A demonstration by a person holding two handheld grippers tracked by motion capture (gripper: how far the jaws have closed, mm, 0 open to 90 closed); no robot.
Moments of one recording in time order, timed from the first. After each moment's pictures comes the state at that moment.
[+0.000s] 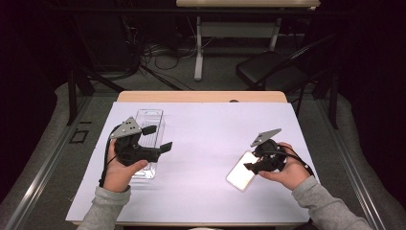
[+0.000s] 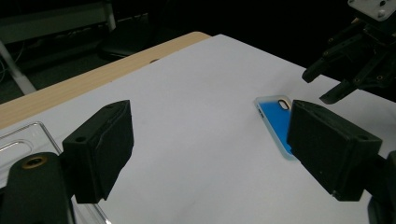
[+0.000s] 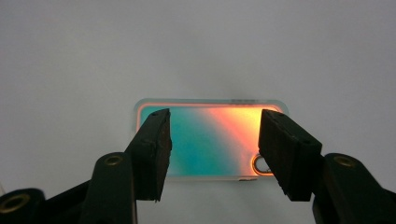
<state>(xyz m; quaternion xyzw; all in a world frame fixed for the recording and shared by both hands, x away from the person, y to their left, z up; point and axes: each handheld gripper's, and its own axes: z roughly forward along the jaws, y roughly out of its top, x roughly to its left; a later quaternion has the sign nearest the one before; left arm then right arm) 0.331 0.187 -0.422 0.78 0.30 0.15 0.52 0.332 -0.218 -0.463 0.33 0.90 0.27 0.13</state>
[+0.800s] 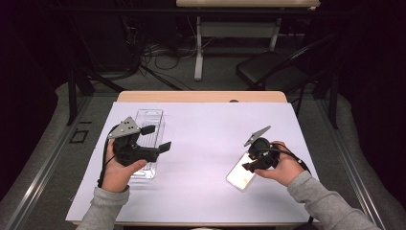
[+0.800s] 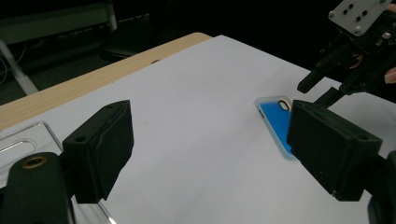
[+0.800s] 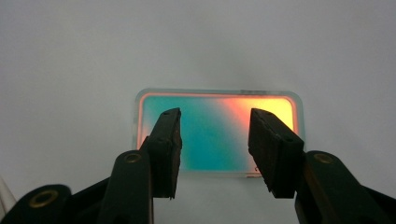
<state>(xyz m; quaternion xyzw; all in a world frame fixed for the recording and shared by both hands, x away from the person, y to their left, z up) 0.329 0.189 -0.419 0.78 0.30 0.15 0.52 0.342 -0.203 -0.468 0.33 0.91 0.22 0.10</state>
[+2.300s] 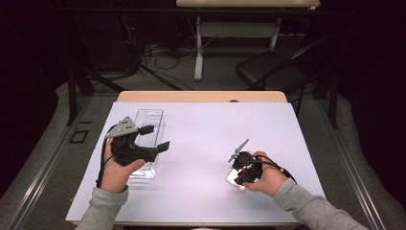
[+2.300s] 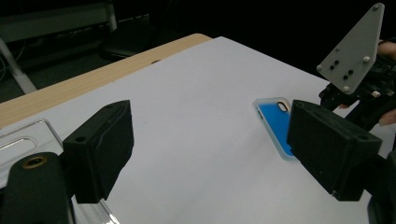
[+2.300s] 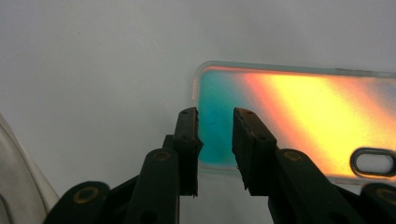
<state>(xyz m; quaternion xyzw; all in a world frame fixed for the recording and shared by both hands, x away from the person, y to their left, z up) 0.329 0.193 -0.419 0.78 0.31 0.14 0.52 0.325 -0.164 -0.500 0.32 0.93 0.15 0.04</state>
